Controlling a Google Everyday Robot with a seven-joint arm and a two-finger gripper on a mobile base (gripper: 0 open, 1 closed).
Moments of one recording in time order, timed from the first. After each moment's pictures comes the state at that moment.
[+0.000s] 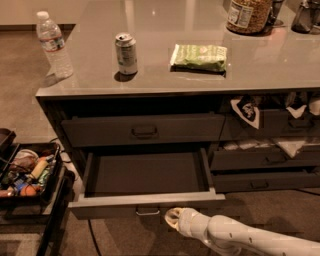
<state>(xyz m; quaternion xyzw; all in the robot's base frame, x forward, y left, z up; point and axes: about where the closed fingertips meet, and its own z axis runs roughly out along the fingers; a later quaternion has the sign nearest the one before) 0.486 -0.050 0.353 -0.56 0.70 0.09 0.44</state>
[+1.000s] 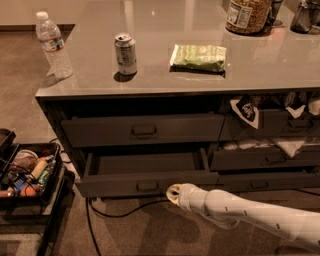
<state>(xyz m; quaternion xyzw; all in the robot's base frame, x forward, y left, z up) 0.565 -0.059 0.409 -0.59 0.66 0.02 0.45</state>
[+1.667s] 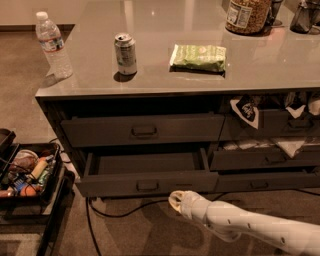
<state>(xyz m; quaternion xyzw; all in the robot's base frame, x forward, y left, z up) 0.547 -0.067 0.398 -0.58 0.67 0.01 0.46</state>
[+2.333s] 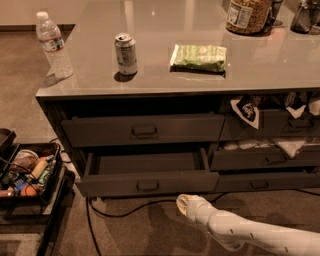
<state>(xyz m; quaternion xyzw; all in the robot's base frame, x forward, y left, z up) 0.542 -0.102 0.377 -0.59 0.66 -0.07 0.45</state>
